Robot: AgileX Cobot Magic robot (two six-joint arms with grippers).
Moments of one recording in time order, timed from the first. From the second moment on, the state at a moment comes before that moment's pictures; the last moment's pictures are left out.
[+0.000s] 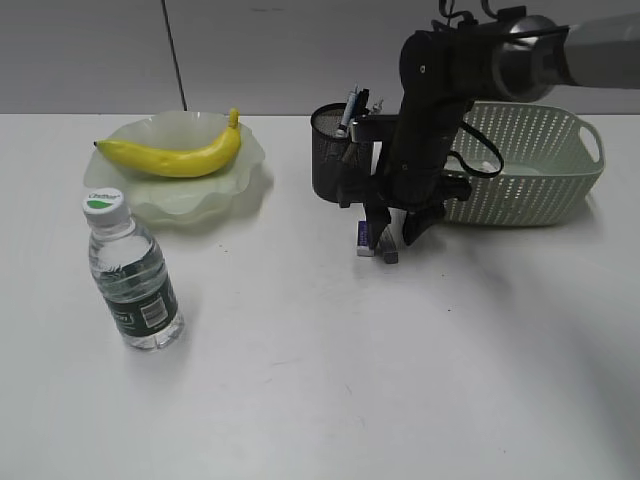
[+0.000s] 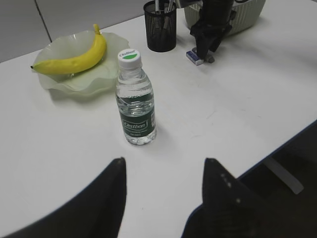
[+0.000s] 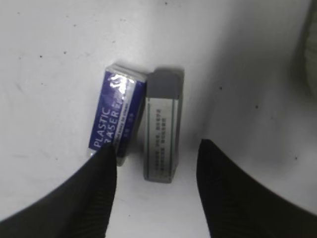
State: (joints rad) left arm -0.56 -0.01 -0.54 -0.02 1.06 0.04; right arm 0.46 2.33 -1.76 0.10 0.95 0.23
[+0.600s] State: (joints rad) left arm -0.56 -0.01 -0.54 -0.01 1.06 0.03; right arm 0.46 2.35 -1.77 0.10 0.95 0.19
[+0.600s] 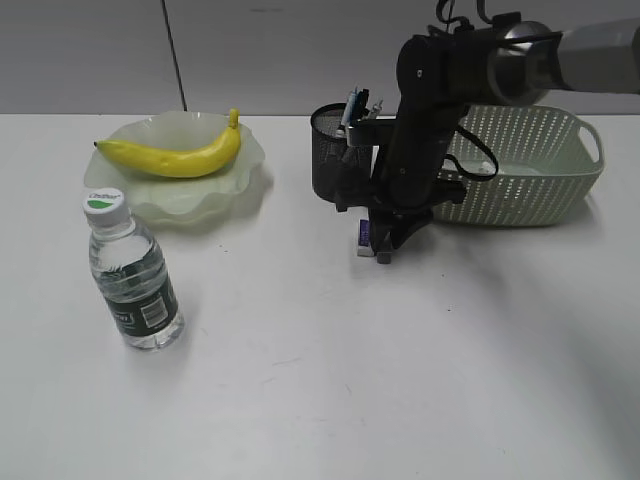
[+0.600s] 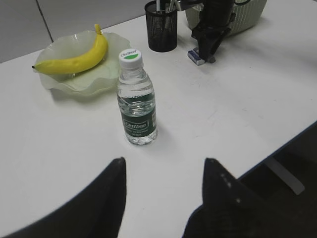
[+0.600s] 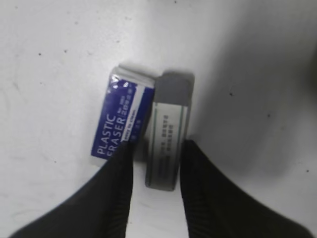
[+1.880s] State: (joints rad) left arm -0.56 -0.01 -0.54 -0.01 1.06 0.03; right arm 0.46 2.38 -1.85 0.07 1.09 0.12
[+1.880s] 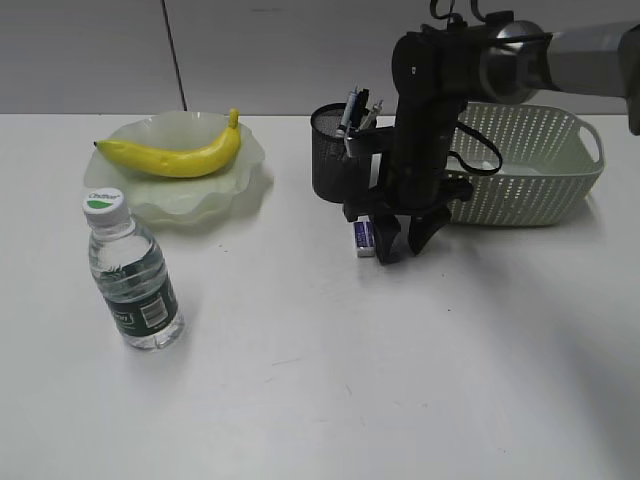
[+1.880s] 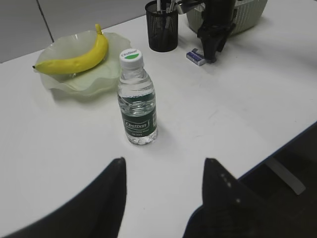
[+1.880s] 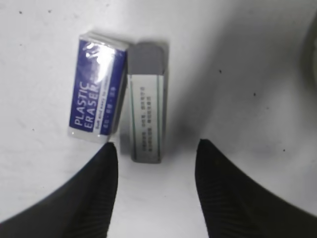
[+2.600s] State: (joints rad) left arm -0.56 -0.01 -0.54 -0.01 1.06 0.03; right arm 0.46 2.39 -1.86 0.08 1.10 0.09
